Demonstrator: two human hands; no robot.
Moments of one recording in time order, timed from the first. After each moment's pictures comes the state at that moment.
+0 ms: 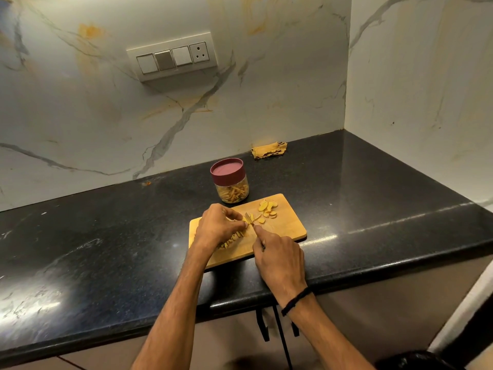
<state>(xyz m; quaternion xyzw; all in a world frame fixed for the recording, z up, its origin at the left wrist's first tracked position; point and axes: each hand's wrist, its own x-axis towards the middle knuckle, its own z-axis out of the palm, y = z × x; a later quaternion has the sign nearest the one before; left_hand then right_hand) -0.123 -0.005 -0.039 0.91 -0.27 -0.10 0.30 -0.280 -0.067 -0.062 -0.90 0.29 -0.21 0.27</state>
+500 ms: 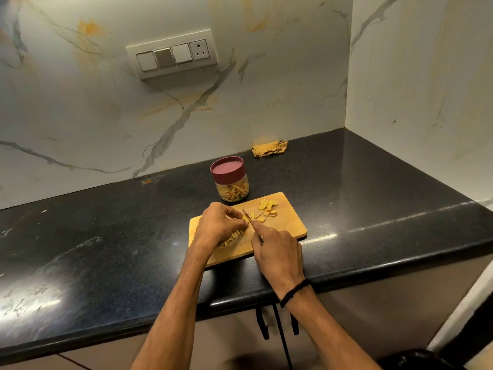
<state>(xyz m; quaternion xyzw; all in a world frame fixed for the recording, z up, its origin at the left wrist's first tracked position) -0.123 -0.005 -0.040 0.91 -0.27 -0.10 0.31 -0.274 -0.070 -0.058 -0.90 0.27 -0.22 0.26</state>
